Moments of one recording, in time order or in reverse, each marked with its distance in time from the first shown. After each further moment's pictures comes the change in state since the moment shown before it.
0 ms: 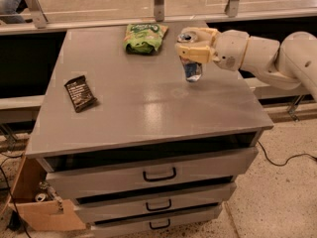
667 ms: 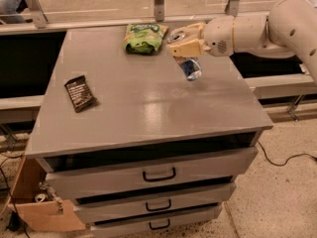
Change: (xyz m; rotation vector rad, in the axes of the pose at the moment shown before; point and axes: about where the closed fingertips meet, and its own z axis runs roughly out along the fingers) arm 0.007 0.005 0.033 -0.132 0.256 0.036
